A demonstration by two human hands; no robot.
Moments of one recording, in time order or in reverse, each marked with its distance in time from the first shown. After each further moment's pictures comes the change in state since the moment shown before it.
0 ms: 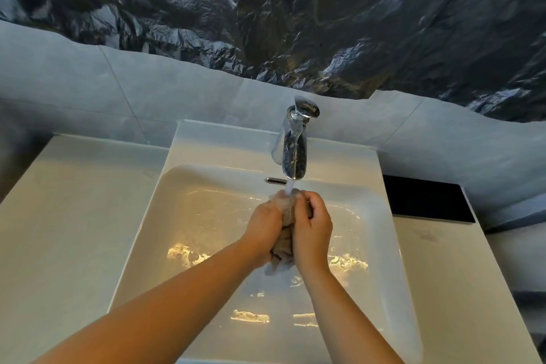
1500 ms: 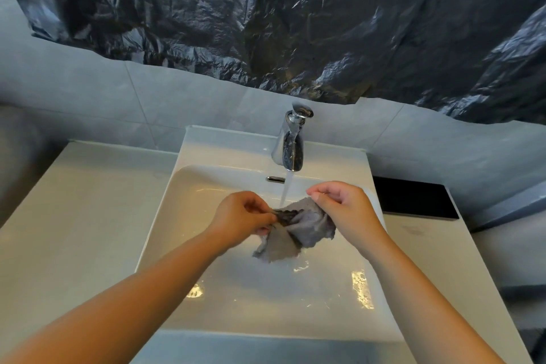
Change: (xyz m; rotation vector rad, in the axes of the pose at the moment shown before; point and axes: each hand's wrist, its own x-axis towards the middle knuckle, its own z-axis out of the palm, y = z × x) left_hand -0.043 0.015 -0.053 0.391 0.094 0.163; right_hand 0.001 -0.068 -0.081 -0.184 -0.388 -0.016
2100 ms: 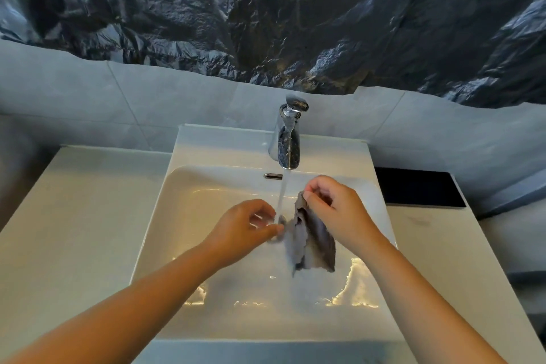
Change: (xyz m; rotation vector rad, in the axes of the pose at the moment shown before) left_hand 0.007 -0.020 0.007 0.310 -0.126 0.217; right_hand 0.009 0.018 0.005 -0.215 -0.062 -0.159
